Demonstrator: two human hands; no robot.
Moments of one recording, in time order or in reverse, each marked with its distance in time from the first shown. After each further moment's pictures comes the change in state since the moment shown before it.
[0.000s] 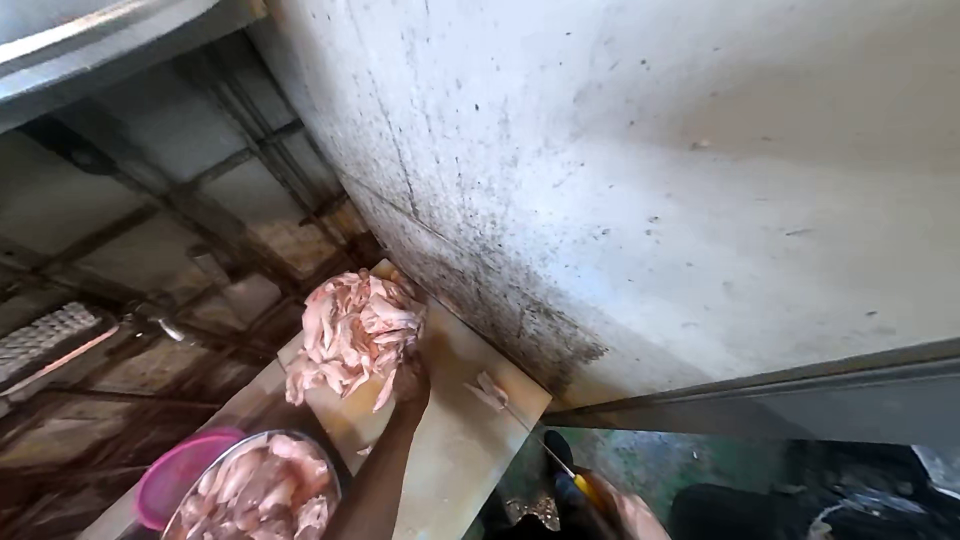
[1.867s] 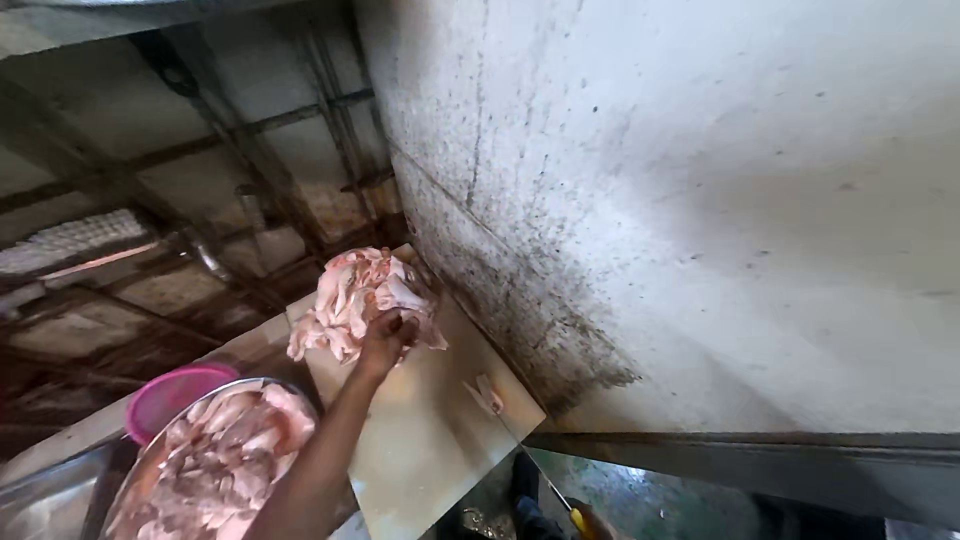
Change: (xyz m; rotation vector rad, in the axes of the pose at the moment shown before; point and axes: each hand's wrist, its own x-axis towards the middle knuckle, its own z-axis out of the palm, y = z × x) left_hand -0.044 -0.045 -0.110 -1.318 0.140 0.237; right_hand -0.007 0.016 -0.017 -0.096 -0.044 -0.088
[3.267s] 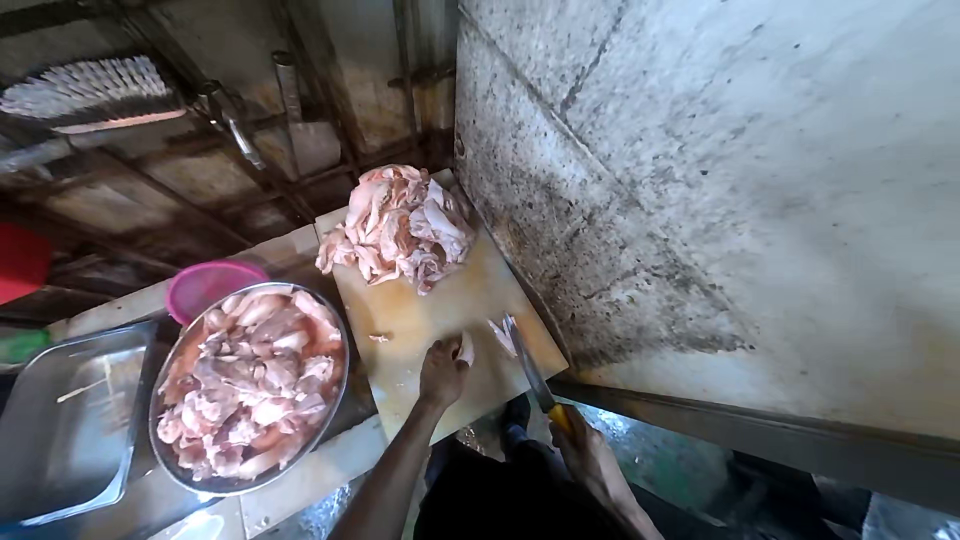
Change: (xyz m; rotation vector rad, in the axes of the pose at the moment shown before) left_hand -0.113 -0.105 0.075 0.626 -0.132 -0.498; right_hand 0.064 -0.030 0.020 0.050 -0.018 0.079
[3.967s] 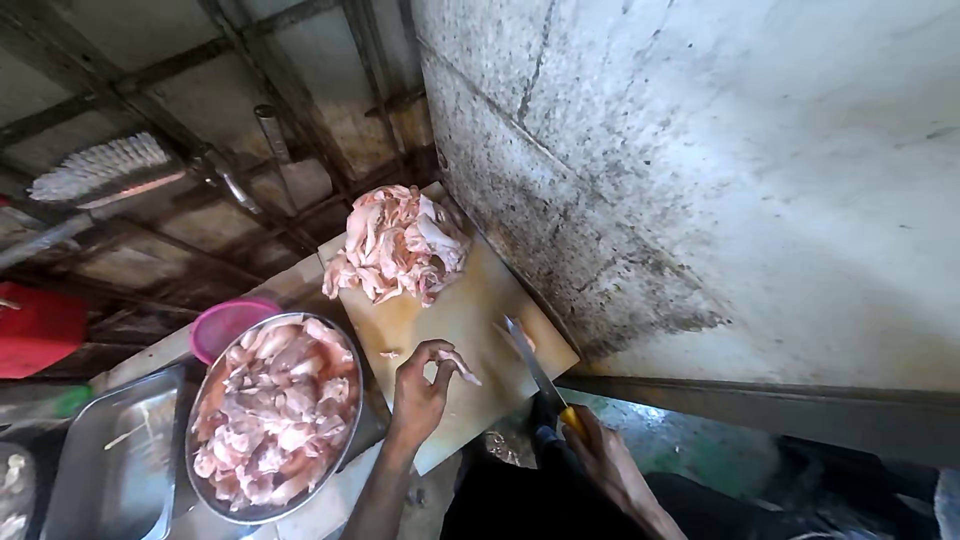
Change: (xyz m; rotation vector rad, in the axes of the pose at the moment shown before) left_hand -0.059 -0.003 -0.063 -0.414 0.432 0.706; right_hand -0.011 0.006 0.011 0.086 0.057 -0.103
